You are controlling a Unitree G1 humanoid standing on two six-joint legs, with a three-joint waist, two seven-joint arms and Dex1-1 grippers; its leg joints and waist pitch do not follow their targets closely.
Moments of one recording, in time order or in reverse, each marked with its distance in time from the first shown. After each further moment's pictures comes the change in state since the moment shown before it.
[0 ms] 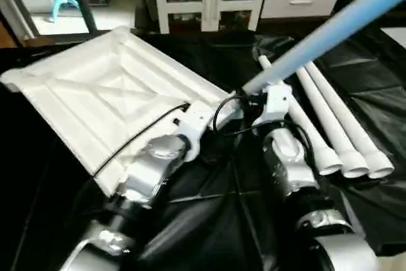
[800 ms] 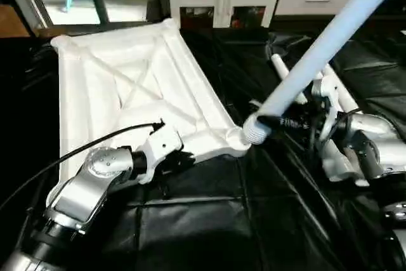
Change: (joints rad) left arm 0.194 0.331 -0.021 -0.221 -0.088 -0.205 -0.470; right arm -0.002 -0.473 0.069 -0.172 0.193 0.351 1.021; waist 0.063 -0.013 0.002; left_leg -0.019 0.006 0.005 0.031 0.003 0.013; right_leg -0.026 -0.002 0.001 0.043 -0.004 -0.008
